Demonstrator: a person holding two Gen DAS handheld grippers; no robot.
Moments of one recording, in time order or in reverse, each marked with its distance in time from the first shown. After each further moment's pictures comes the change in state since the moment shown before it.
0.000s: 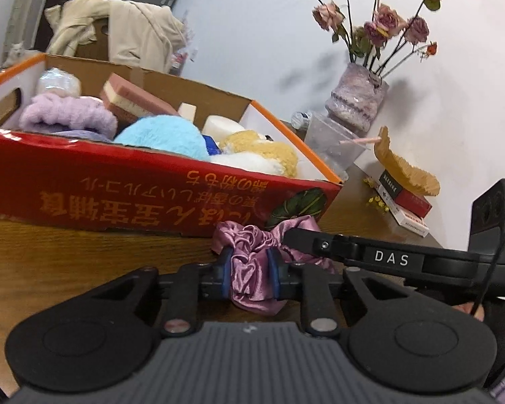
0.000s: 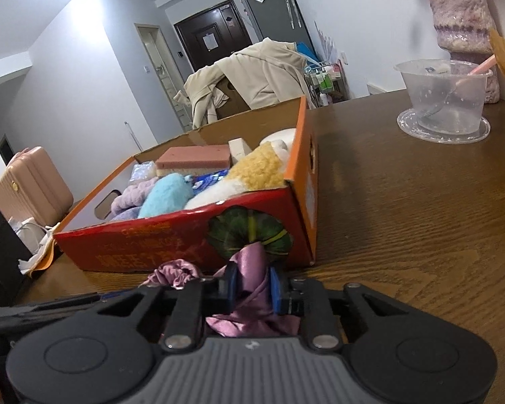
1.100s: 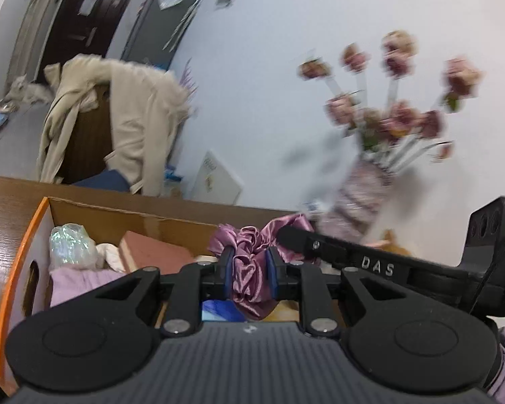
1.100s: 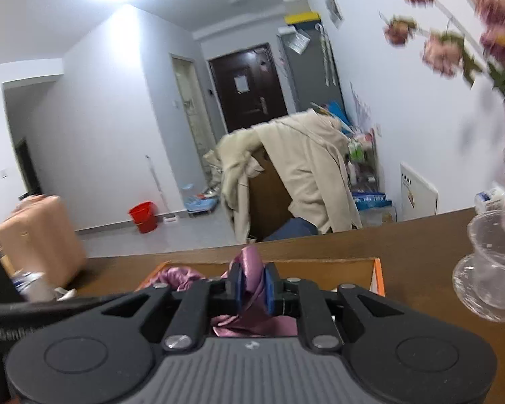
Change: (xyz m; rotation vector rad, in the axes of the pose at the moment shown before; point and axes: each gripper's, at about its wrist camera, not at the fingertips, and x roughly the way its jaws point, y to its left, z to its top) left arm -0.001 0.034 0.158 0.005 -0.128 0.005; right arm 0.049 0.063 0.158 -0.125 -0.160 0.031
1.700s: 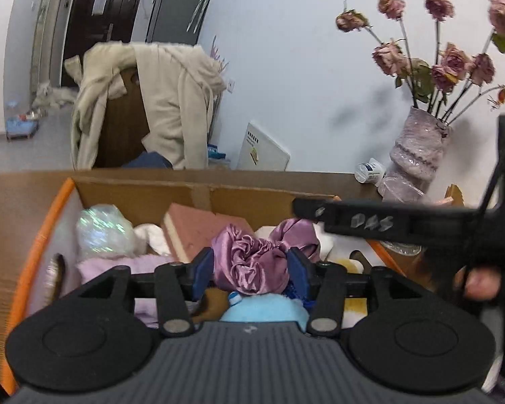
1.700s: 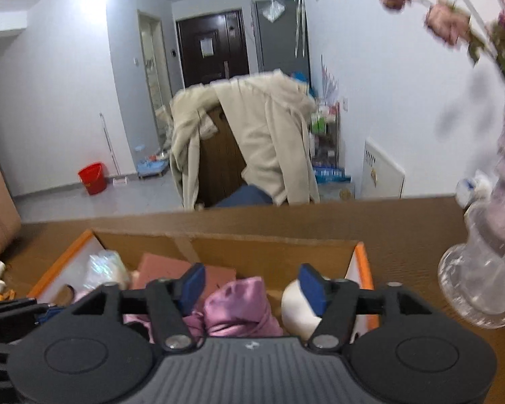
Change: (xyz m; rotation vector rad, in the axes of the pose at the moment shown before) left arm 0.021 0.013 -0.019 0.123 0.073 0.168; right arm 0.058 0.004 -0.008 -0.072 0.099 -0.193
